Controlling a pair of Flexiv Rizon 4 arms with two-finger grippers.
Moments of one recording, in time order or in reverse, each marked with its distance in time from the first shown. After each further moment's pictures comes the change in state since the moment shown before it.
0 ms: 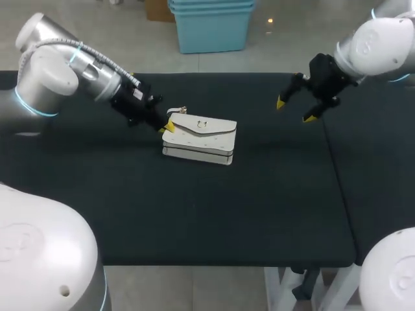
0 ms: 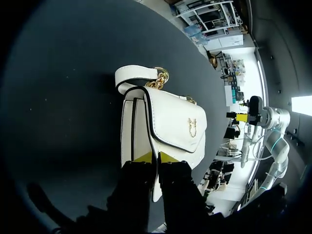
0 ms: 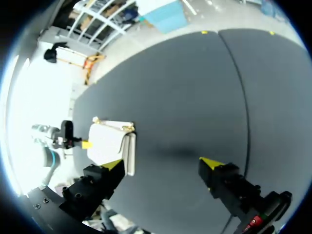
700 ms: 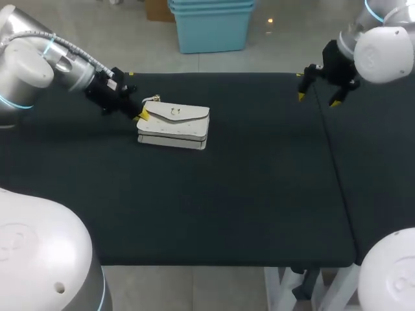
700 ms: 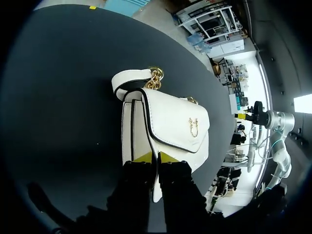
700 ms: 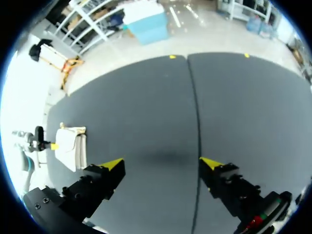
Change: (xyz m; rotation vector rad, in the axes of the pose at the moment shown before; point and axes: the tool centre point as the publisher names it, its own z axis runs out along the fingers) left arm -0.064 -0.042 -0.067 0.091 -0.064 0.025; right arm -0.067 0.057 -0.038 -0.100 -0.287 -0.013
